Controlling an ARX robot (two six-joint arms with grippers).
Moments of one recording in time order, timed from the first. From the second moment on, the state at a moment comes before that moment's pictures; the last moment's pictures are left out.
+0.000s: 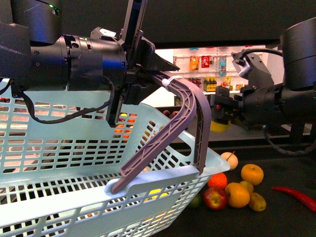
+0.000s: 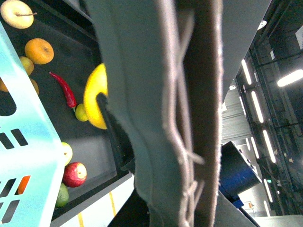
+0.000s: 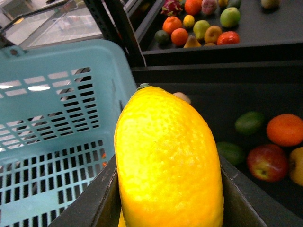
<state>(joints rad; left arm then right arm) -0.35 1.77 1.23 0.48 0.64 -1.06 0.17 1.87 1.21 0.41 -0.29 0.23</state>
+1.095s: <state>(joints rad) -0.35 1.77 1.23 0.48 0.64 -1.07 0.13 1.52 1.00 0.39 0.00 0.01</state>
